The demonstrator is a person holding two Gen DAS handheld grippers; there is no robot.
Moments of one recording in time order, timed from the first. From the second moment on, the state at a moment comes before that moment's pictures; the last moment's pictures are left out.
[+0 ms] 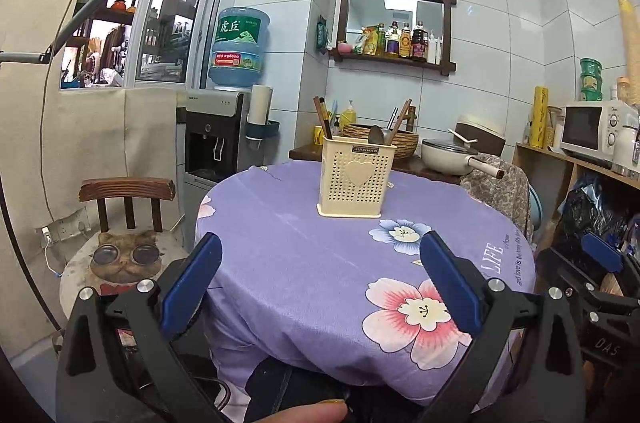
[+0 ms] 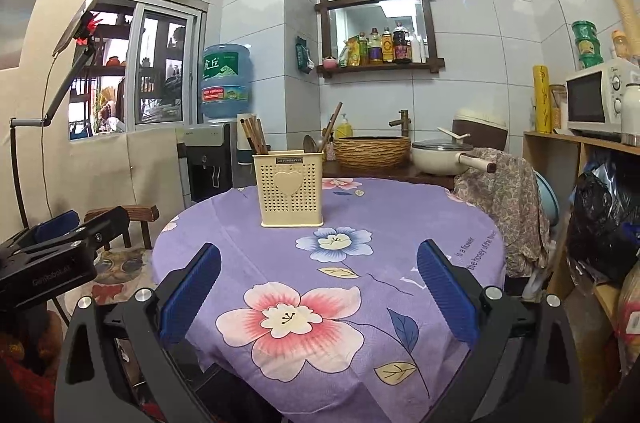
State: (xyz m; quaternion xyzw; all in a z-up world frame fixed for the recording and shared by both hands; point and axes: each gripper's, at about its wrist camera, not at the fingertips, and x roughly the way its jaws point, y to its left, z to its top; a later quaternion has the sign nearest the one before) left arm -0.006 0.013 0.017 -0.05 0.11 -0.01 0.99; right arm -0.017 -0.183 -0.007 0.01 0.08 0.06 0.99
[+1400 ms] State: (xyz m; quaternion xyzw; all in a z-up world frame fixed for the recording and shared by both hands) left arm -0.004 0.010 0.016 -0.04 0.12 0.00 0.99; right arm -0.017 -0.186 -0.009 0.01 0.09 0.07 0.99
